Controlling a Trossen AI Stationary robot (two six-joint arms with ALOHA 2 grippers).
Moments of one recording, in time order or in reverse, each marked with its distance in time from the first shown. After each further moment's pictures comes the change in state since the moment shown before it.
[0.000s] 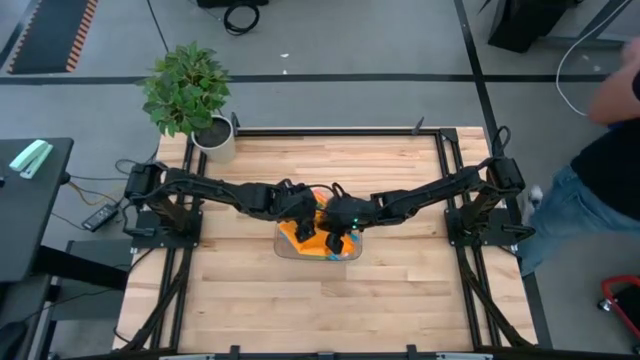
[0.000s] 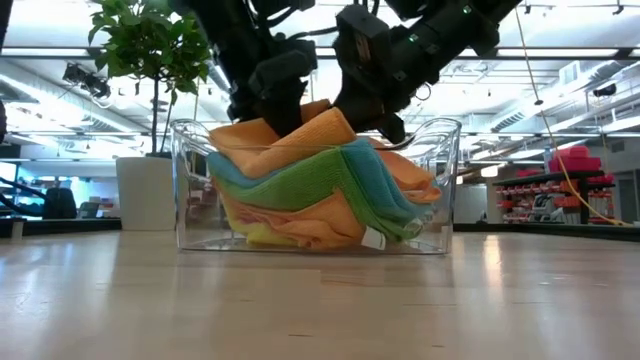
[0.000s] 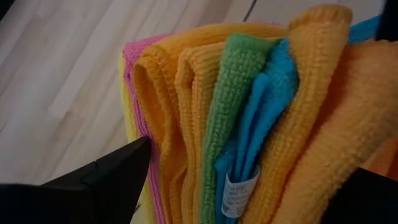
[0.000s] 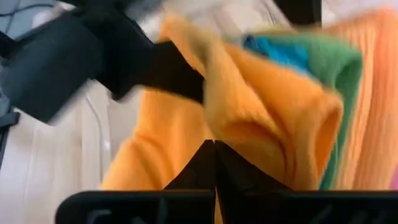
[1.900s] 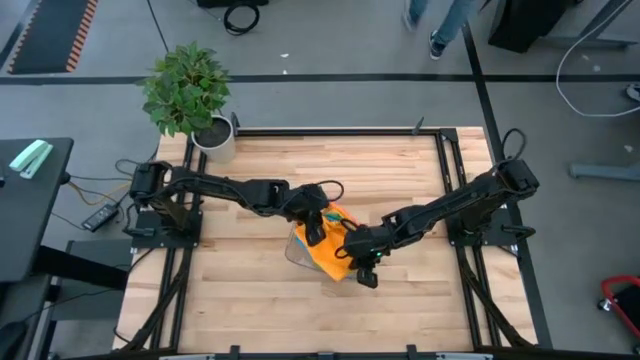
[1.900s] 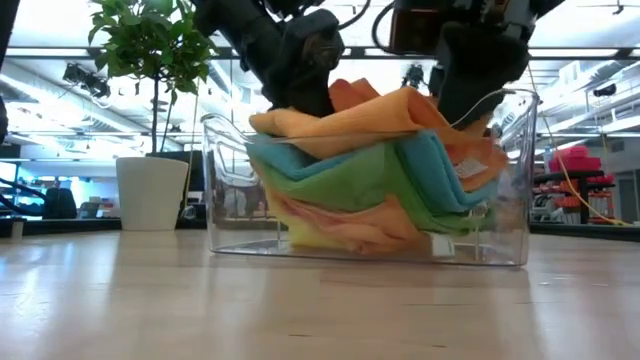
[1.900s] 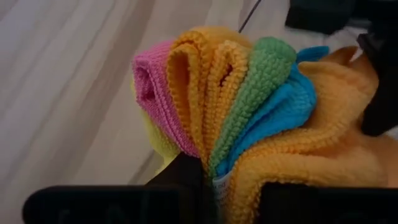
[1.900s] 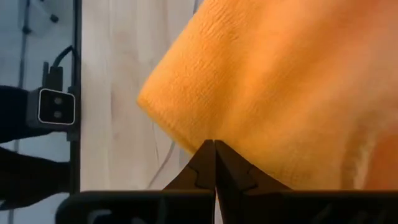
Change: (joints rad) left arm 0.041 0.039 0.000 0.276 0.305 0.045; right arm 0.199 -0.068 -0.009 -0.335 -0.274 0.061
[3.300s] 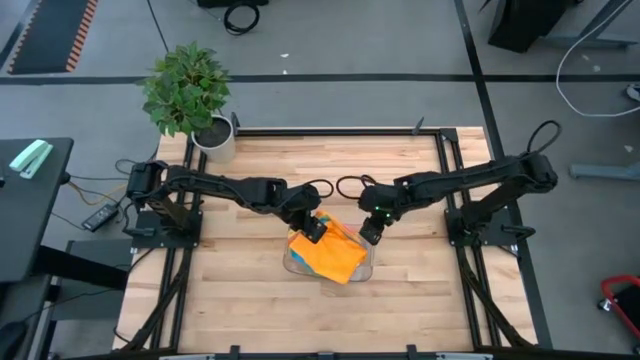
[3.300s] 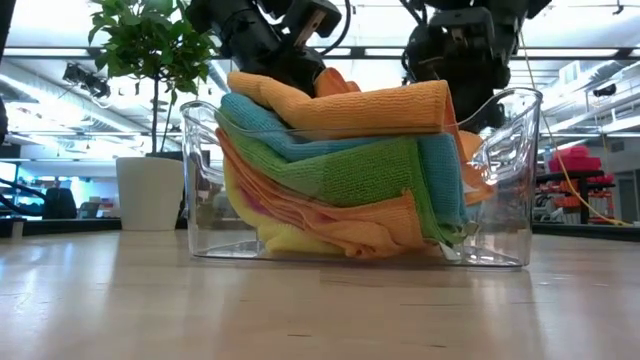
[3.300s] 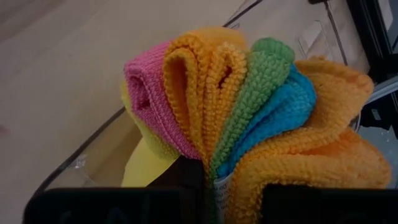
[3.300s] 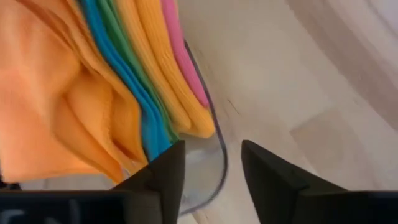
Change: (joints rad) left arm 0.002 -0.034 0.002 -0.132 0.192 -0.536; right arm -0.251 -0.205 -0.002 -0.381 0.084 0.159
